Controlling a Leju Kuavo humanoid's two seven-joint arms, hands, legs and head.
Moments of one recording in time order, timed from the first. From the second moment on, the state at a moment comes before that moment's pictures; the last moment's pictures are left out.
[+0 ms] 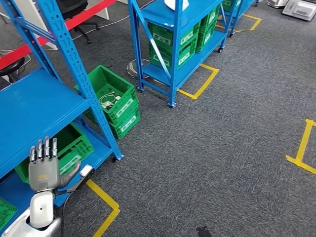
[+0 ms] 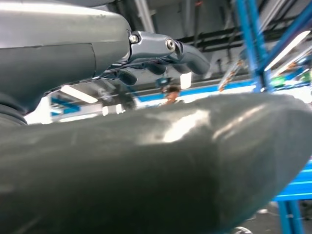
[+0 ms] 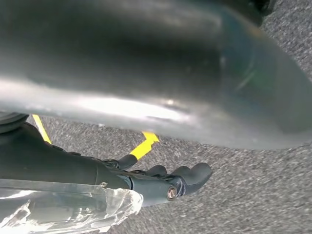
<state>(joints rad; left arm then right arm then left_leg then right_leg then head) -0.20 0.26 -0.59 -1.07 -1.57 0.68 0.65 -0.10 0.07 1.55 -0.13 -1.26 -0.57 -0.27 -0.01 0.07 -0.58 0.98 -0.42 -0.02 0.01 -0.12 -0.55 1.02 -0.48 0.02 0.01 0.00</state>
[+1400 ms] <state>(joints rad) -0.18 0.26 -0.58 -1.09 -1.57 0.68 0.65 -0.10 0.07 1.55 -0.13 -1.27 -0.57 -0.27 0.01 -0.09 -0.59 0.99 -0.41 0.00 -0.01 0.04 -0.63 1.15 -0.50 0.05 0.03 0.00</state>
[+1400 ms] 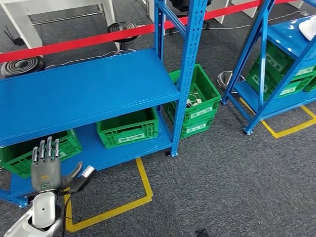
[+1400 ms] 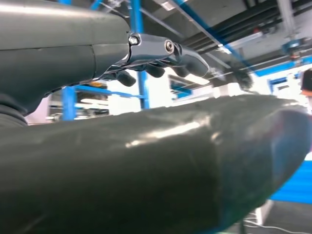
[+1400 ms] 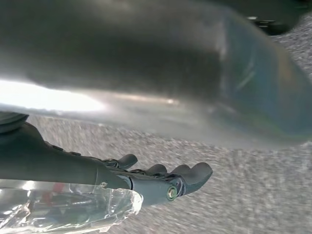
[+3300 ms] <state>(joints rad) -0.18 0.25 -0.55 -1.10 -1.57 0.67 0.64 -0.10 0.07 1.55 -0.13 -1.27 -0.56 -0.27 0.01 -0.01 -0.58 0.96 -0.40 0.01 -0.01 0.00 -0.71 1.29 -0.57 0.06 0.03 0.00</state>
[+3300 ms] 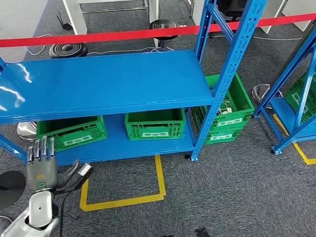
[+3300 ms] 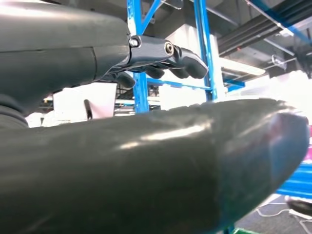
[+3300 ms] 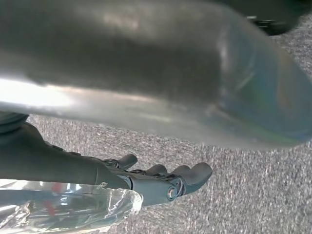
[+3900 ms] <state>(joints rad) -0.18 0.25 -0.55 -1.10 -1.57 0.67 0.64 -0.10 0.07 1.55 -0.13 -1.27 -0.56 -0.27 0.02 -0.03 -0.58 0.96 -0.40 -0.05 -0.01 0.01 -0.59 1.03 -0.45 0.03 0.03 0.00</state>
